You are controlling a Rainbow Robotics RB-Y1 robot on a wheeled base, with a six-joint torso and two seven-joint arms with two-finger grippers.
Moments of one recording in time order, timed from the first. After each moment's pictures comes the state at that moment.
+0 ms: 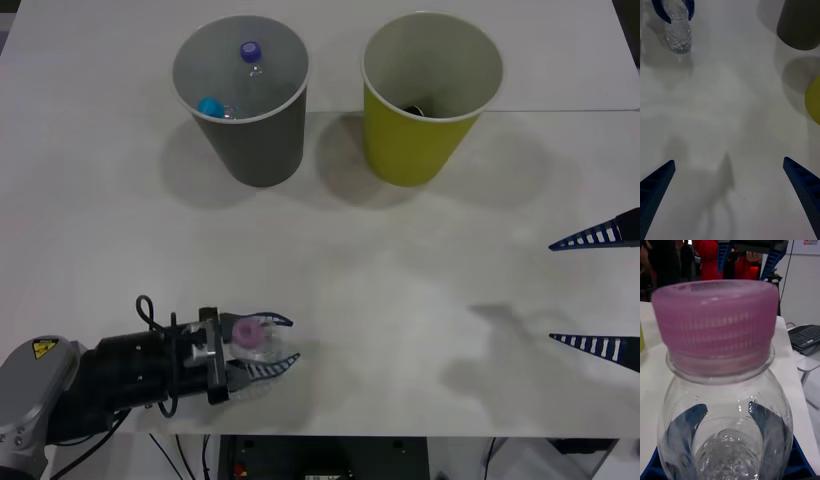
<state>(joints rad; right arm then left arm) 0.26 -1.13 -0.26 -2.01 1.31 -1.13 -0.09 0.05 0.35 -0.06 -1.50 -1.30 -1.27 -0.40</state>
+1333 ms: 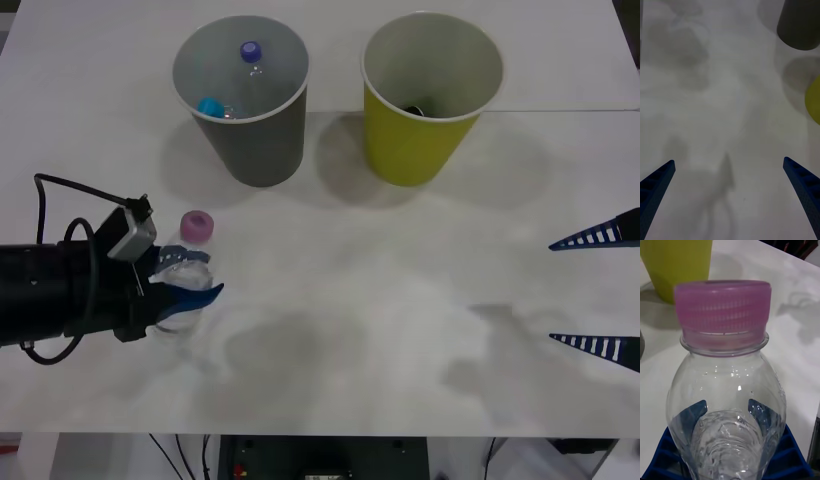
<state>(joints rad) 0.26 -1.13 -0.26 -2.01 1.31 -1.13 -0.09 0.07 0.65 0.15 -2.25 -1.78 -1.25 0.83</state>
